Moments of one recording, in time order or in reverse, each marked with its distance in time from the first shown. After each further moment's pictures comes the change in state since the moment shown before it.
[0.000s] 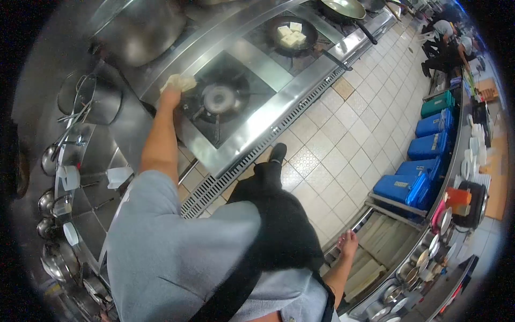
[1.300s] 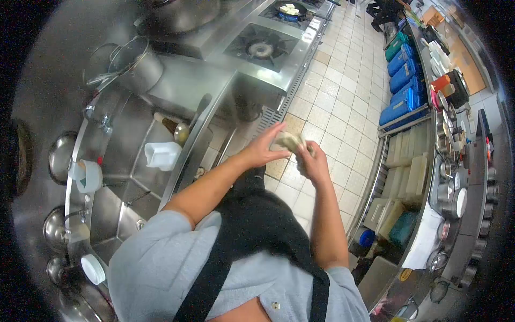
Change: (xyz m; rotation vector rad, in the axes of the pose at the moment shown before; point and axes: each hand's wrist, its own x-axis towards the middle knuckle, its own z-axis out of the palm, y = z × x) left_hand -0.414 -0.192 -0.074 -0.578 -0.470 1.217; right_hand -0.443 0.091 0.307 -0.058 -0.327 -0.598
